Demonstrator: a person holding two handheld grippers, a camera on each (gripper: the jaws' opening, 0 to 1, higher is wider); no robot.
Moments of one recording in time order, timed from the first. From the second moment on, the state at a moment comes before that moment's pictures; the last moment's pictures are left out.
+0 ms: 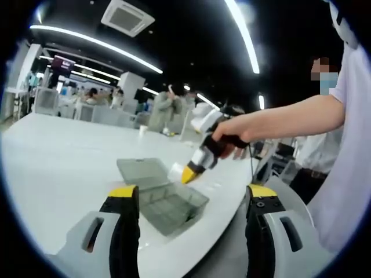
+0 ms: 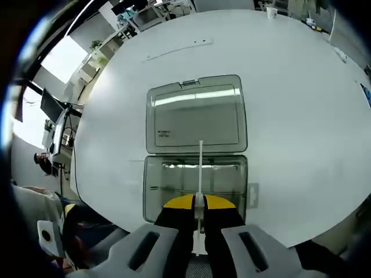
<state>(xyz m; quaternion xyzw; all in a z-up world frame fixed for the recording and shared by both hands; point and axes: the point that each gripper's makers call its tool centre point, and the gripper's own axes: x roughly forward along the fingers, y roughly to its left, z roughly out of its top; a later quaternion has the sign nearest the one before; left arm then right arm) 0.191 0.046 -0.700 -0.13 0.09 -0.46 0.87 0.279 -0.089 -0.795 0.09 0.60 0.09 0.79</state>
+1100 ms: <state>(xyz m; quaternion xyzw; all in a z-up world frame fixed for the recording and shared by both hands) 0.191 0.045 -0.705 -0.13 0.10 -0.47 0.87 0.271 -0.095 -0.825 0.07 0.63 0.06 0.77</state>
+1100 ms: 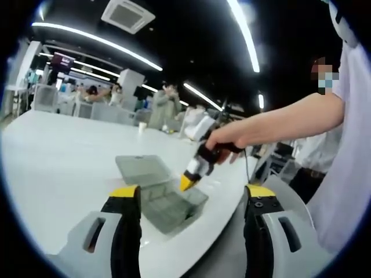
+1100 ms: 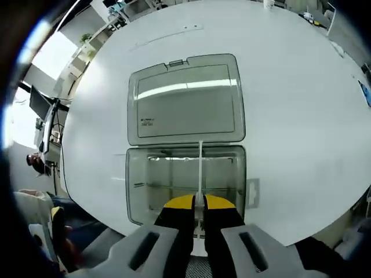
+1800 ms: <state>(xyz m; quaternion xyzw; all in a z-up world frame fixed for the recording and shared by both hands) 0.188 0.046 -0.709 -0.13 0.10 -0.47 0.87 0.268 -0.095 -0.831 0.05 0.64 0.05 0.77</state>
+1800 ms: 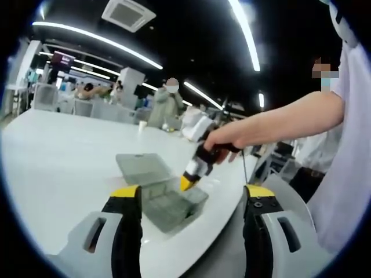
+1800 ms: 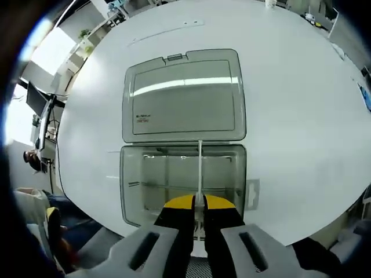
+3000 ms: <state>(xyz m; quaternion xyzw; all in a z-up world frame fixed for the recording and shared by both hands) 0.184 0.041 -0.712 -0.12 0.11 -0.48 0.86 0.266 -0.094 -0.841 0.05 0.65 0.04 0.76</state>
